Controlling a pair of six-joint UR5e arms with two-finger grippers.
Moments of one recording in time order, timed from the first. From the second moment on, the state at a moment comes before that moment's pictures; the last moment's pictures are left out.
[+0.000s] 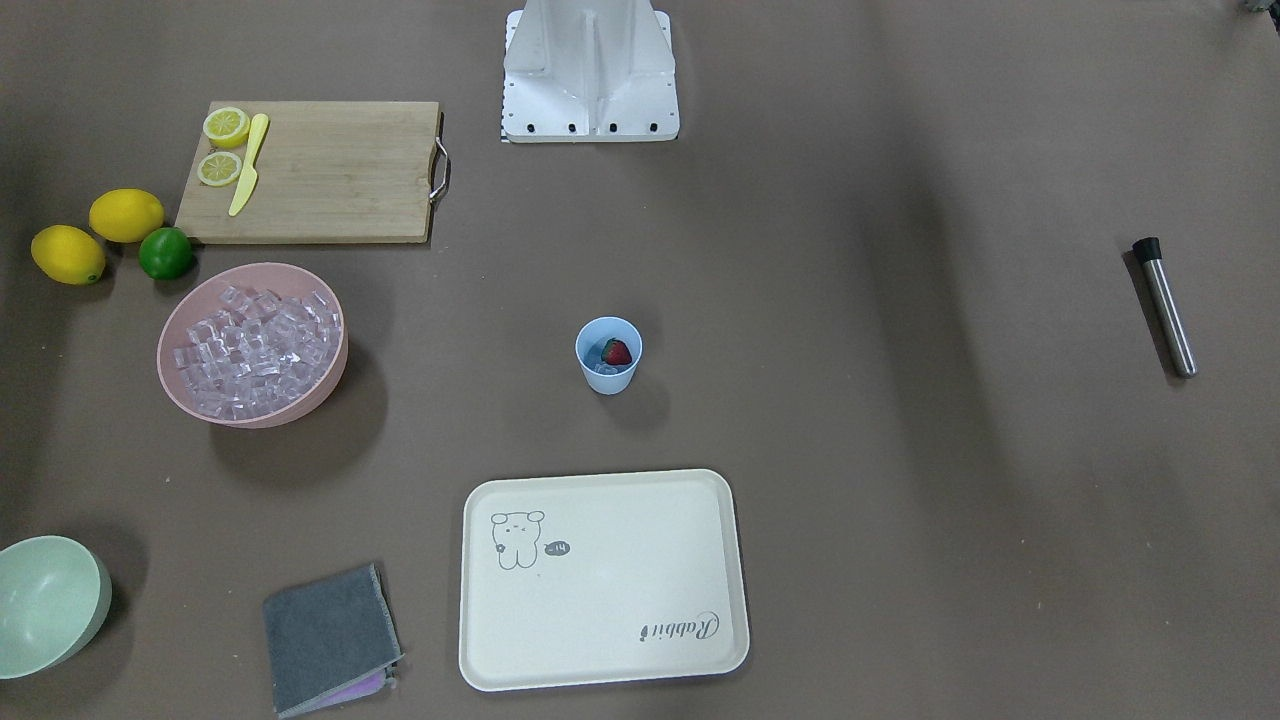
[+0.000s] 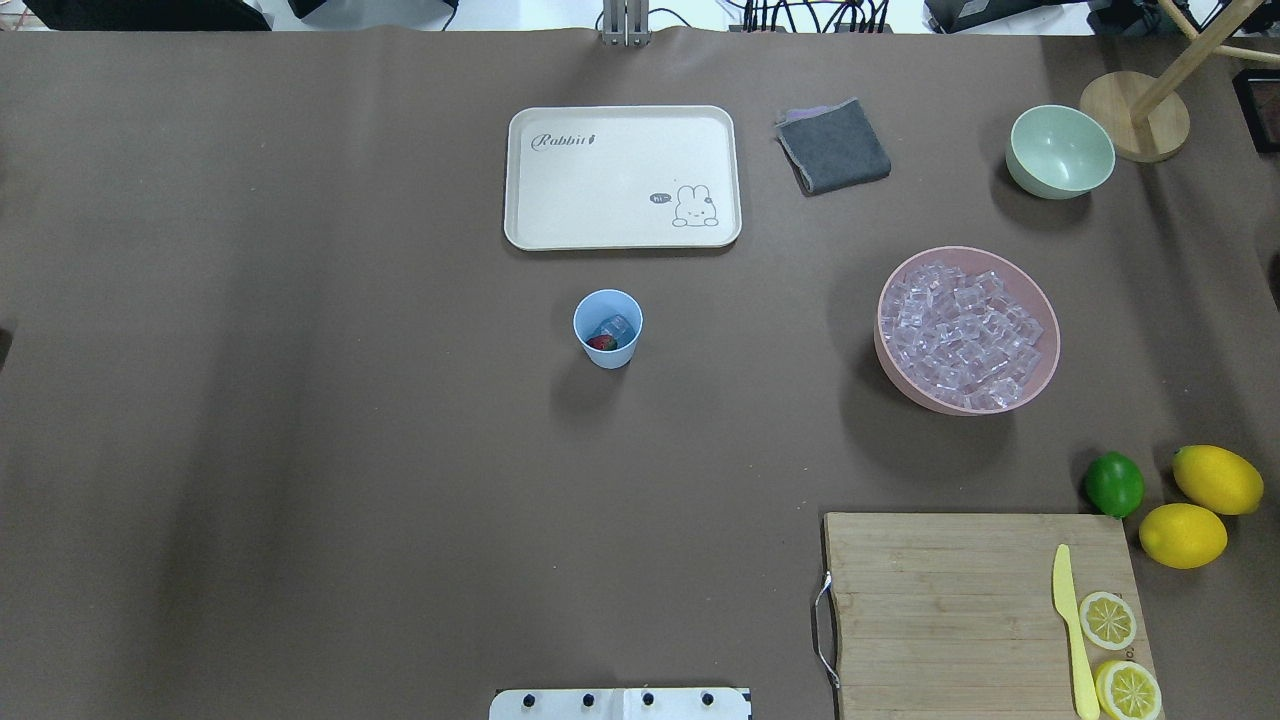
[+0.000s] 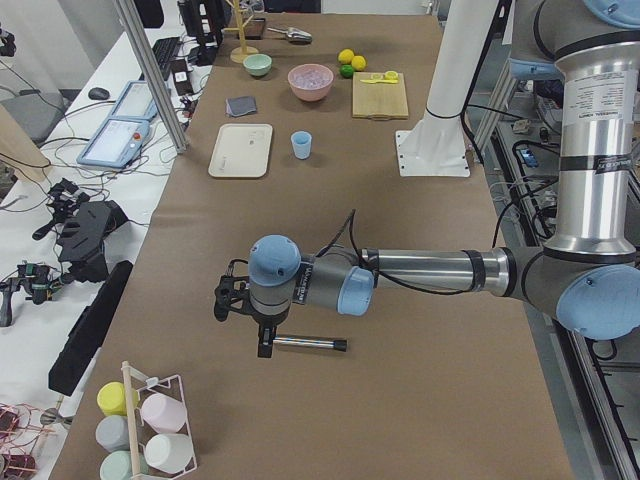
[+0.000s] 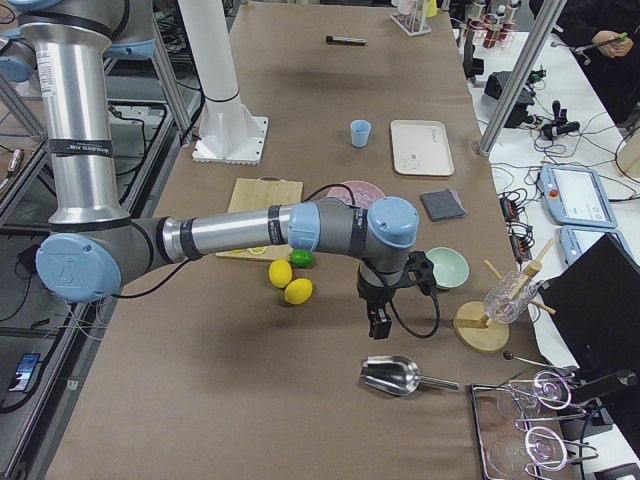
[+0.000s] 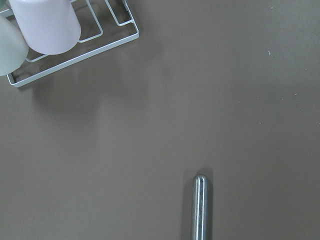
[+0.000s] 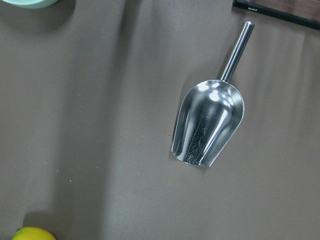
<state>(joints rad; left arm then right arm) -1.60 -1.53 -1.62 -1.80 -2.38 -0.14 1.62 -1.51 1.70 -1.82 2.26 -0.29</state>
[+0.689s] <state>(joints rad) -1.60 -1.53 -1.60 -1.80 -2.37 -0.14 1.62 -1.51 1.70 -1.81 2.26 -0.27</state>
